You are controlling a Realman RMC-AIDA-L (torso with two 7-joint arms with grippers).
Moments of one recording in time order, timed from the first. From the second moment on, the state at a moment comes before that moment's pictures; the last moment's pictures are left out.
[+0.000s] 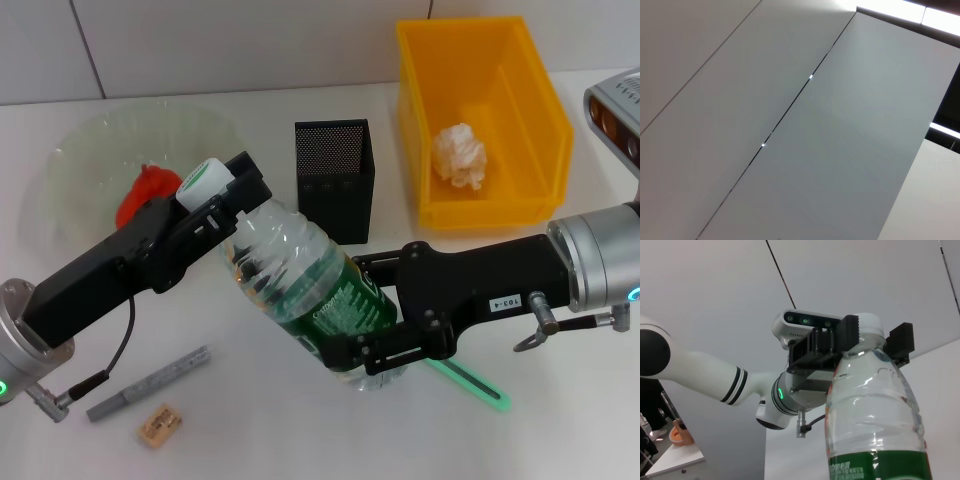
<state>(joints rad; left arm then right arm) -0.51 -2.08 1.05 0.17 1.18 1.85 -1.28 0.44 2.09 -1.16 -0.94 -1.70 -1.70 1.69</state>
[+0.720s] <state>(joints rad) -0.51 -2.08 1.05 0.17 1.18 1.86 -1.28 0.49 2.08 -1.15 -0.84 -1.69 -1.71 1.68</state>
